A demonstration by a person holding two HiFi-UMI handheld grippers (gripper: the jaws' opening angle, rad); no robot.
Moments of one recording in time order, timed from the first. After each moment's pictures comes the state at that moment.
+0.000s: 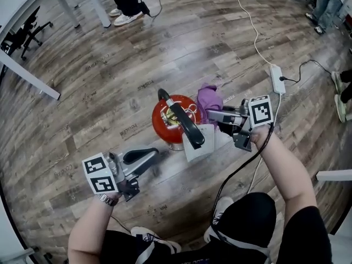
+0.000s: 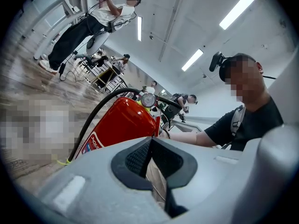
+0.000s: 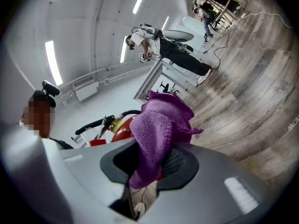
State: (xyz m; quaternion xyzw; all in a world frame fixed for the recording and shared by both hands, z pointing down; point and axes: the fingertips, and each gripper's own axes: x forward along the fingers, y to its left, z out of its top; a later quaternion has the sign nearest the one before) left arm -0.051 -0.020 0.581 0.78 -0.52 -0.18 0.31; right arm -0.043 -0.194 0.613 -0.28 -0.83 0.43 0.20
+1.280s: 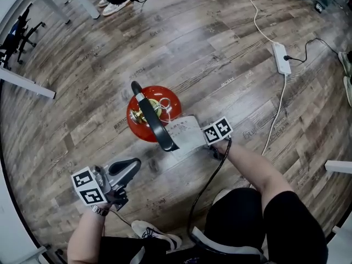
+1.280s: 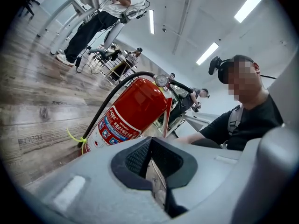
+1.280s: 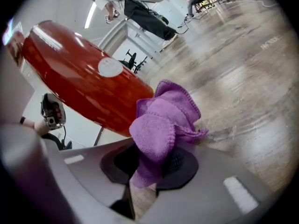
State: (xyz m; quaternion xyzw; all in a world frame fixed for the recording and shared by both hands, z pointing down) left arm -0.039 0.009 0.631 0.73 -0.56 -0.14 0.37; right arm 0.009 -0.127 0.928 -0.16 -0.80 0.37 0.44
